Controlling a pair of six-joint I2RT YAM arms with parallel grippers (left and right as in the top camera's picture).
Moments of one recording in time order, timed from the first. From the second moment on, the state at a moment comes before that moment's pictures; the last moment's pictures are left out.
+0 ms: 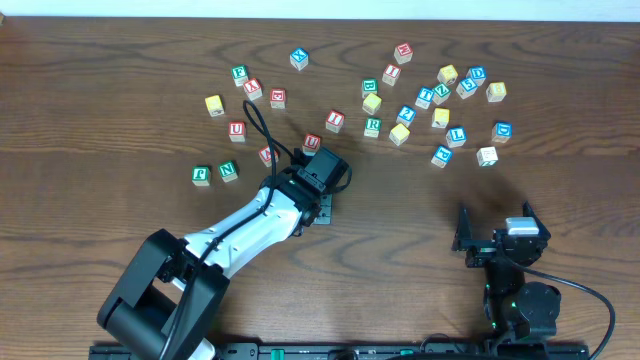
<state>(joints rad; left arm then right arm) -0.66 1.71 0.97 -0.54 -0.15 -0.57 0.03 0.01 0.01 -0.07 0.02 -0.06</state>
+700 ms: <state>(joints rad) -0.66 1.77 0.97 -0.51 -0.16 -0.59 0.03 0.01 0.01 -0.07 0.02 -0.06</state>
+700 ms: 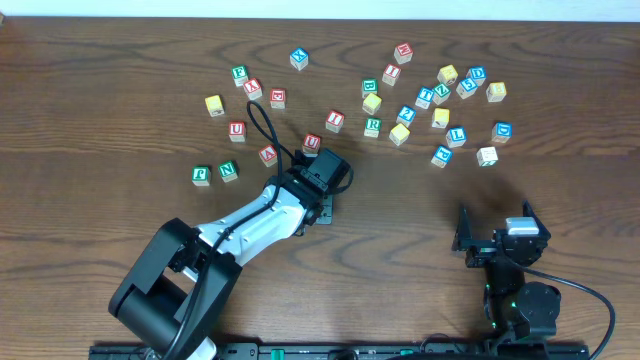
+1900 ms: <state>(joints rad) -0.66 1.77 0.97 -0.50 -0.17 -0.59 0.03 0.01 0.01 -0.07 0.02 -0.06</state>
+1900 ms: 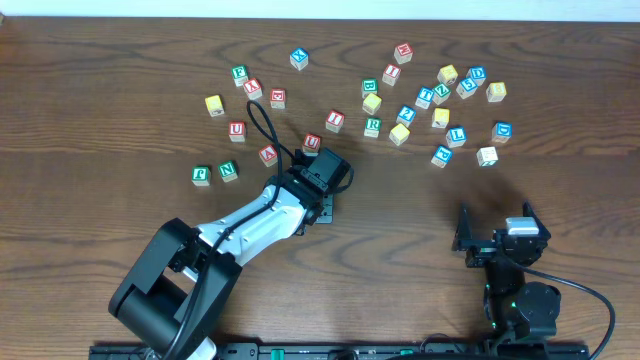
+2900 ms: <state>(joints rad) -0.66 1.76 1.21 -0.67 -0.23 -0.53 0.03 0.01 0.01 -0.07 0.02 -0.06</state>
